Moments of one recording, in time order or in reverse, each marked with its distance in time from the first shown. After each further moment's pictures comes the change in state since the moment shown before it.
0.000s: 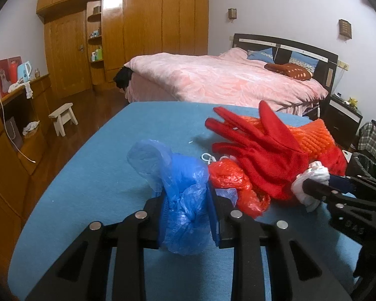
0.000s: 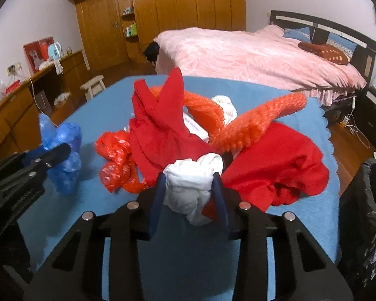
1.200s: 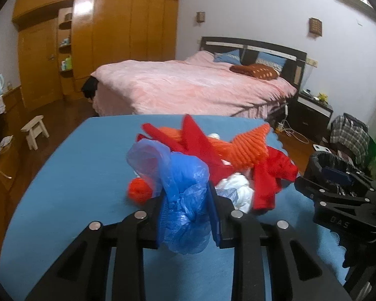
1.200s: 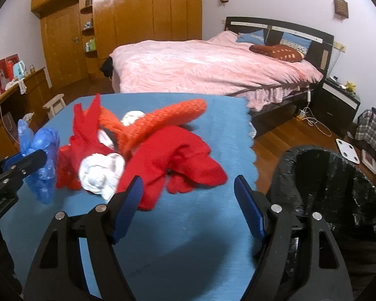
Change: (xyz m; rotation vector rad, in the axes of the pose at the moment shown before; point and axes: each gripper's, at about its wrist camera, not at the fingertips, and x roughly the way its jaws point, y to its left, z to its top) left arm -0.023 -0.065 0.018 0.052 -0.021 -0.160; right arm -0.044 -0.073 -0.007 0.083 -0.049 -0.231
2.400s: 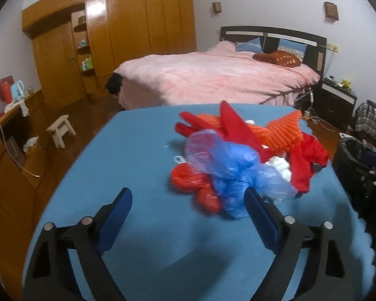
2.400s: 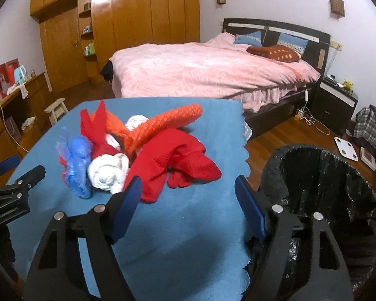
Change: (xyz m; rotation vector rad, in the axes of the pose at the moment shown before) left arm -0.003 0.007 -0.013 0.051 0.053 0.154; right arm -0.022 -0.013 -0.004 0.023 0.006 -0.035
